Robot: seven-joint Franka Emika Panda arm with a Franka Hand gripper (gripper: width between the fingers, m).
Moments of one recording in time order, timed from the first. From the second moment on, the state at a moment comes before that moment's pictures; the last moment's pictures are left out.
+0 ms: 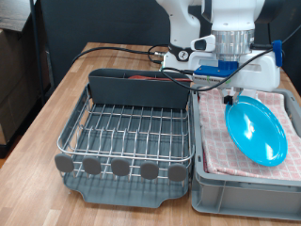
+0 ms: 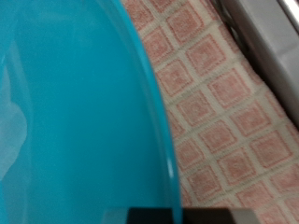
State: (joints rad) arm 0.36 0.01 -0.18 -2.41 0.08 2.67 1.43
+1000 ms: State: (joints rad) arm 0.36 -0.10 -0.17 -2.28 -0.19 2.22 1.49
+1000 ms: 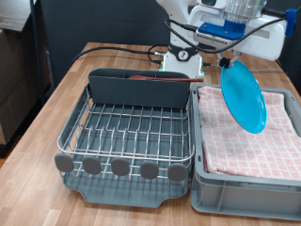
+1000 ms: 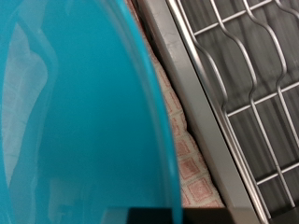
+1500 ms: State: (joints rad) arm 0.34 -0.13 -0.20 -2.27 -0.30 2.14 1.45
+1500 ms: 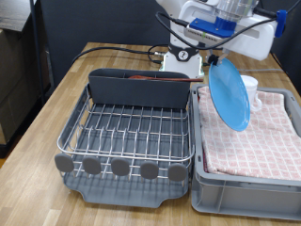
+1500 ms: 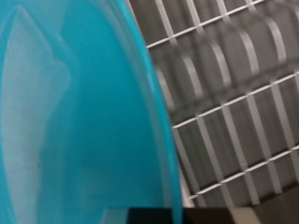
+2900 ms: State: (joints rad) arm 0.22 -0.18 -0.38 -2.25 -0.68 2.13 1.03
